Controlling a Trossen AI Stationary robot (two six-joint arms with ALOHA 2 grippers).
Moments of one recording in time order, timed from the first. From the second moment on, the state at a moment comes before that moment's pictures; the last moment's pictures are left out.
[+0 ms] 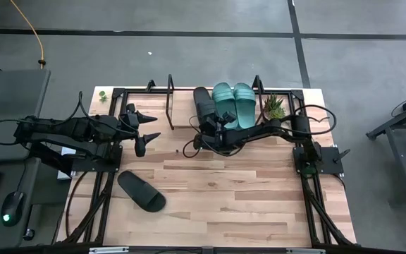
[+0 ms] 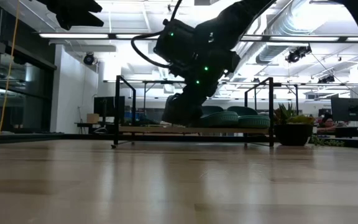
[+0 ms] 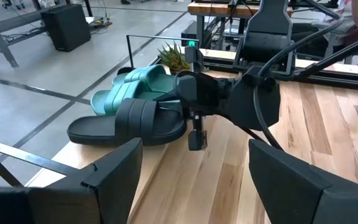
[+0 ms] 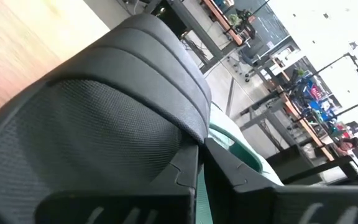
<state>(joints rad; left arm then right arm) 0.01 0.64 0.70 -0.40 -0.44 -0.11 -0.03 2.09 1.38 -0.32 1.28 0.25</state>
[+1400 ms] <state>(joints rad) 0.01 0.64 0.70 -0.40 -0.44 -0.11 -0.03 2.09 1.39 -0.32 1.13 0.18</state>
